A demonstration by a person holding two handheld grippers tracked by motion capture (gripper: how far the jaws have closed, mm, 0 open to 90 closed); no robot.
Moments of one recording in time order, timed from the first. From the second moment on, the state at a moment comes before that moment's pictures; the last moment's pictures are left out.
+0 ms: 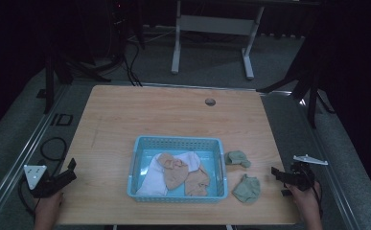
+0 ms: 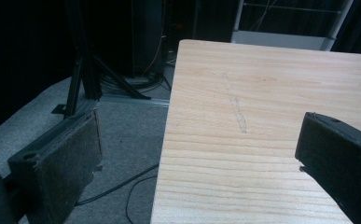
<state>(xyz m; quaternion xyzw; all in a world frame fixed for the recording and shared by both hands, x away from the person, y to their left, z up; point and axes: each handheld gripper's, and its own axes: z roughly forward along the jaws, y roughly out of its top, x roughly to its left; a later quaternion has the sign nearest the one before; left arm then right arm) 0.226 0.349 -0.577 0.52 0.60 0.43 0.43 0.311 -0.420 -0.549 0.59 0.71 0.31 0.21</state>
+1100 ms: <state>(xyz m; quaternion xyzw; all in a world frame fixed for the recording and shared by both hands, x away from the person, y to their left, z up) 0.226 0.349 -0.577 0.53 0.60 0.43 0.43 0.276 -0.424 -0.563 0.55 0.60 0.47 0.35</state>
